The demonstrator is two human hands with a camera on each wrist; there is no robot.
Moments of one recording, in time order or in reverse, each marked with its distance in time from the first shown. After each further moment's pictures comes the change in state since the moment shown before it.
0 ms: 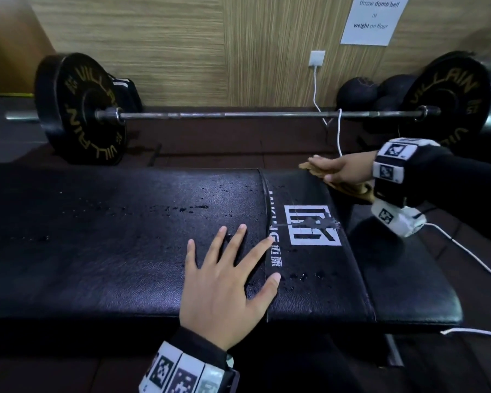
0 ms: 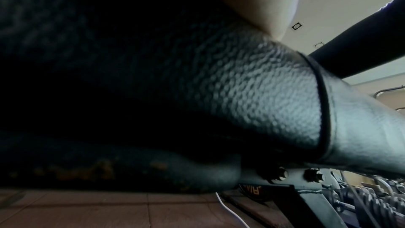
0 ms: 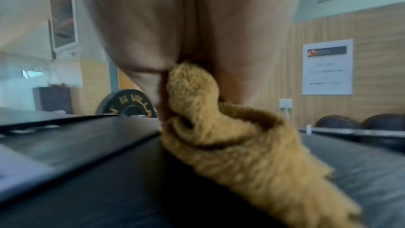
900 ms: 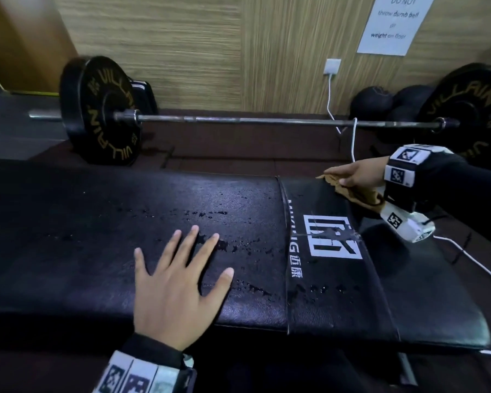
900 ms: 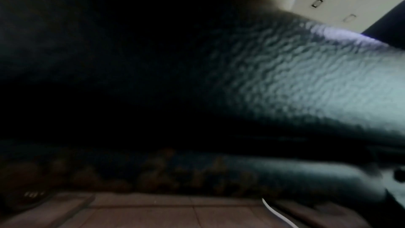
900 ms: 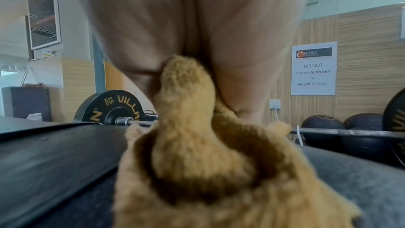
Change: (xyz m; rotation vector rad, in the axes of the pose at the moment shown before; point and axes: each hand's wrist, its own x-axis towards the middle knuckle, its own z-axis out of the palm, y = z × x) left_hand -0.011 -0.072 -0.020 0.027 -0.023 -0.237; right_hand 0.025 -0.006 -0.010 0.084 -0.015 0.106
